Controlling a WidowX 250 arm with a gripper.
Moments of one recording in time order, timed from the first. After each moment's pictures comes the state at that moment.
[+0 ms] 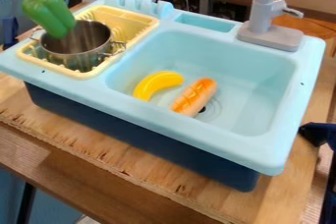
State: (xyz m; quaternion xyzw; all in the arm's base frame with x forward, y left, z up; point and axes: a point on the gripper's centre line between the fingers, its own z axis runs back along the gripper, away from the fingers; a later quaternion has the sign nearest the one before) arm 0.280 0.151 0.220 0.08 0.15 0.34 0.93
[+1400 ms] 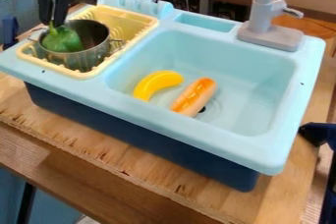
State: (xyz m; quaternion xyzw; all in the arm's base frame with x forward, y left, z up) arm 0.298 0.155 0.165 0.09 0.20 0.36 0.91
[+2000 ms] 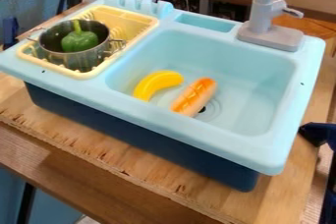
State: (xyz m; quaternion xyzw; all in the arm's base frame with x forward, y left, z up) arm 0.282 0.136 0.205 0.08 0.14 0.35 0.92
